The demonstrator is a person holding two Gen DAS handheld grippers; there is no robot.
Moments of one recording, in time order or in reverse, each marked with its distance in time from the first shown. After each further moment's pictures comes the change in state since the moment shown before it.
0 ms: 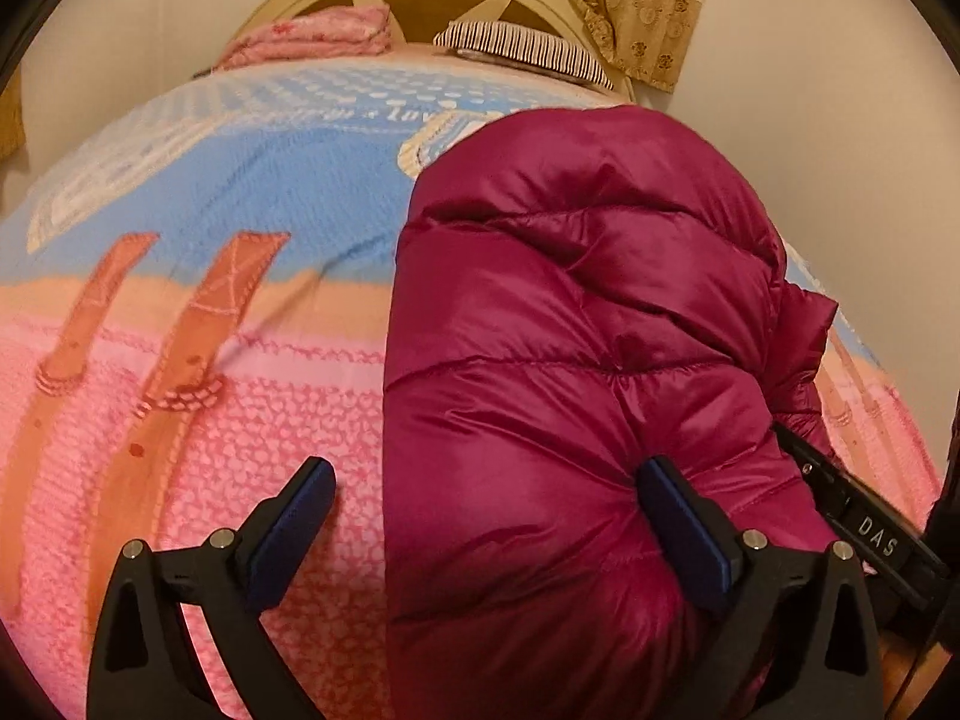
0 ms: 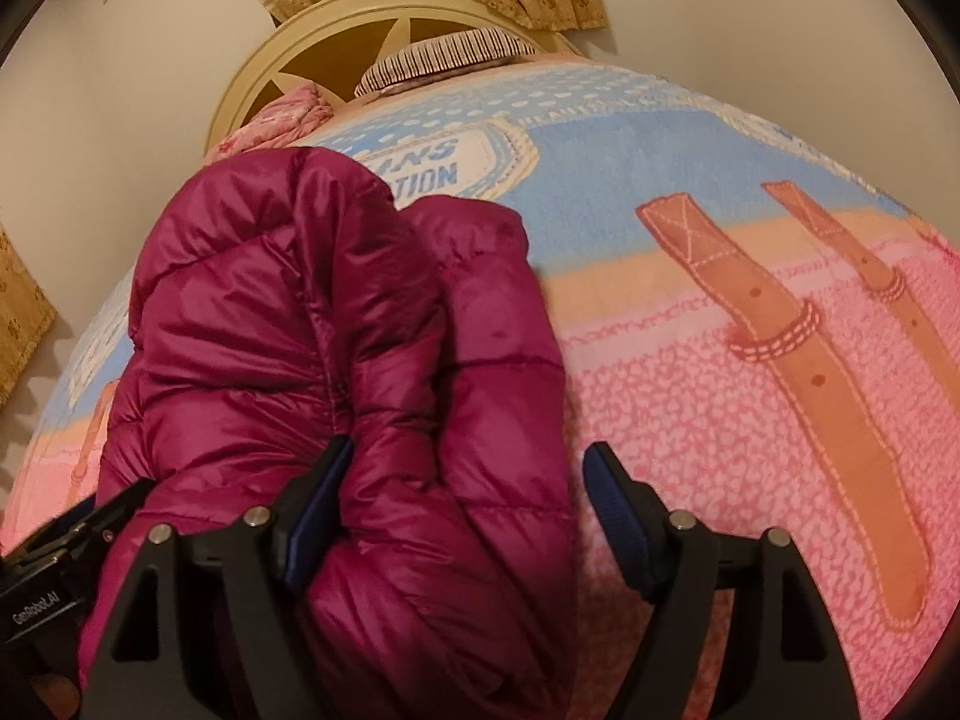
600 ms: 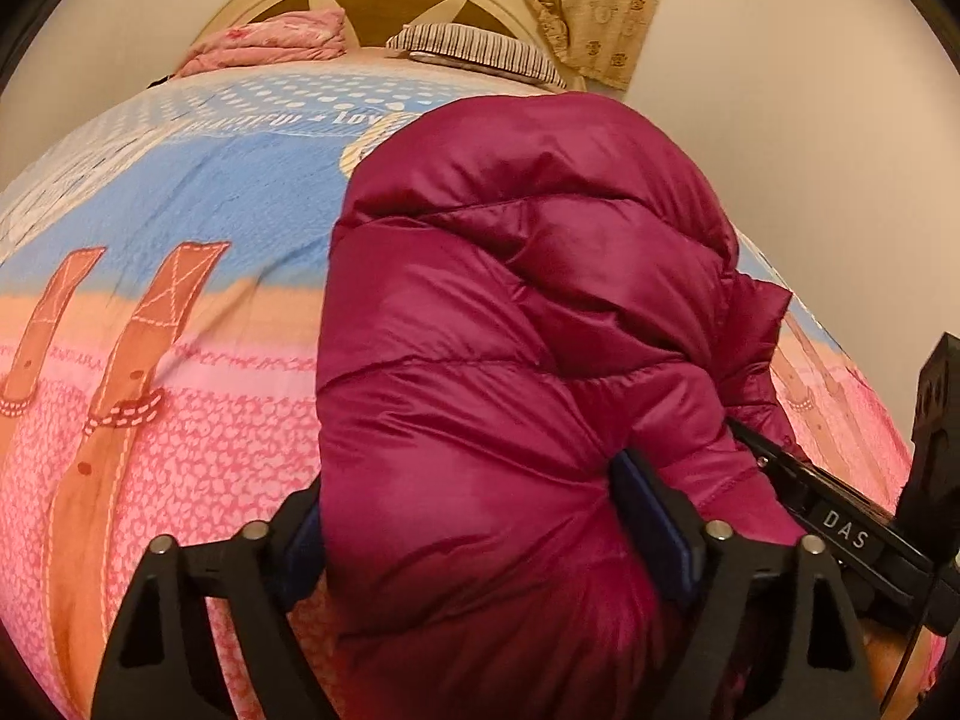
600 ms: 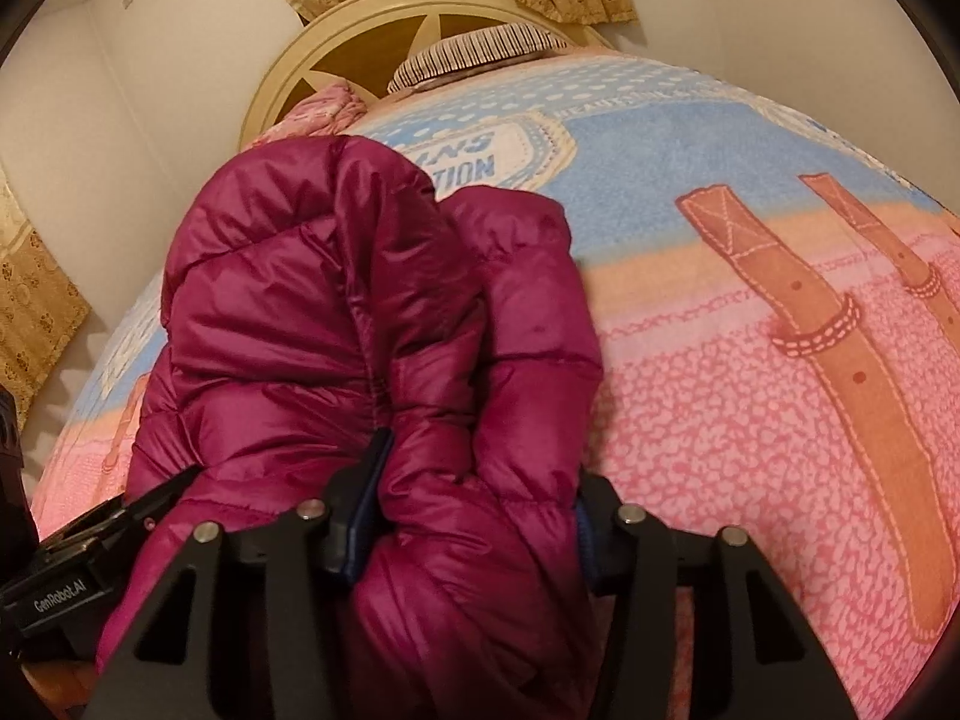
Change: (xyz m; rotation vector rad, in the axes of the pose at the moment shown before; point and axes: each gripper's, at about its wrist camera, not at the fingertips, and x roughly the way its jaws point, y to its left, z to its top) left arm -0.001 -0.012 -0.001 0.063 -0.014 -0.099; right arm 0.003 0.000 -0.003 -0.018 0.009 0.099
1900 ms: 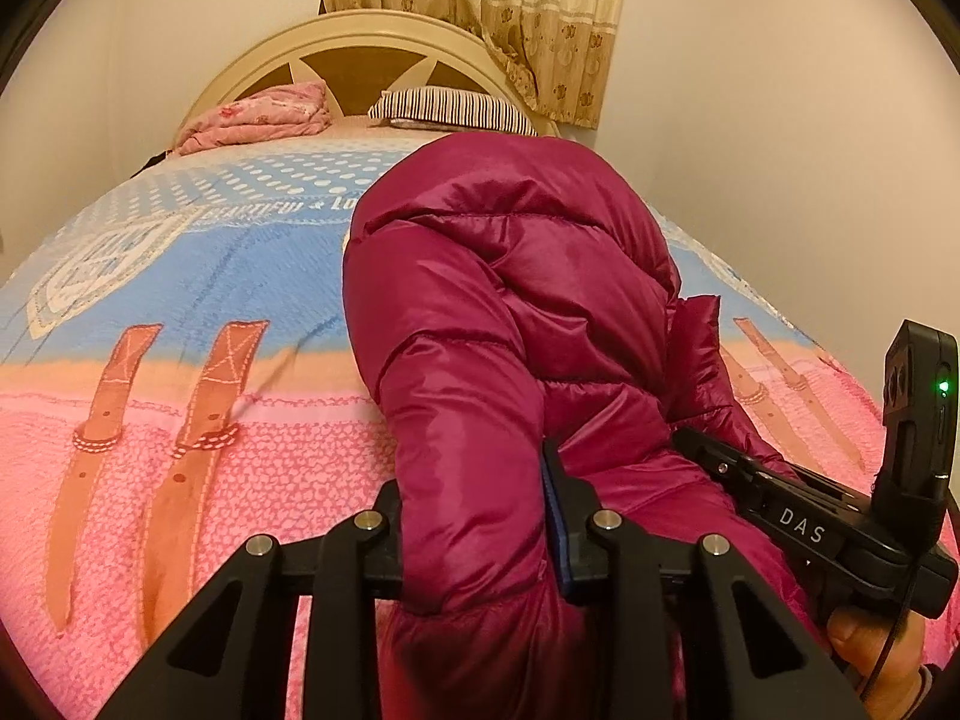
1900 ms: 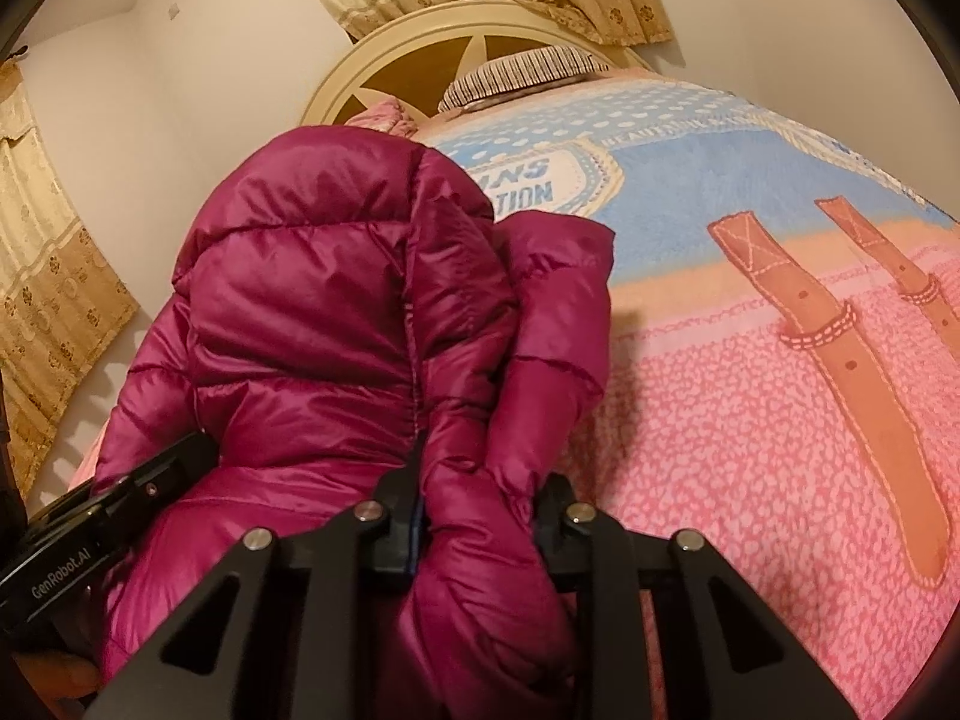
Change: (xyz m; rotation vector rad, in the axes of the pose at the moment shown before) left arm -0.080 -0.009 -0.013 0.105 -0.136 0.026; right arm -0.022 0.006 -0.008 -0.038 -0.053 0.113
